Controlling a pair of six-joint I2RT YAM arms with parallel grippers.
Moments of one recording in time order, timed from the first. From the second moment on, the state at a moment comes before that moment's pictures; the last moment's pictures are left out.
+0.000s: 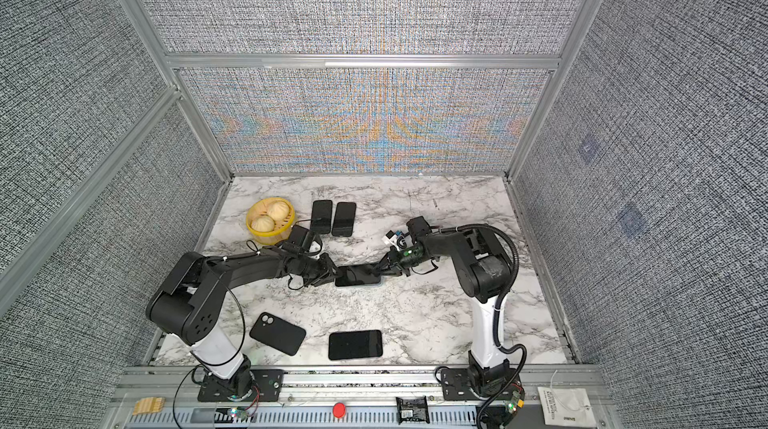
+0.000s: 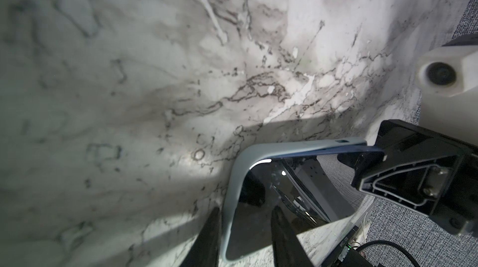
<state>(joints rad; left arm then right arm) -0.47 1.71 0.82 -0.22 0.52 -0.80 0.36 2.06 1.09 -0.29 -1.06 0.39</state>
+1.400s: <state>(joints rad) -0.48 1.64 0.80 -0.20 0.56 -0.77 0.56 1.76 1.16 -0.75 -0.33 0.25</state>
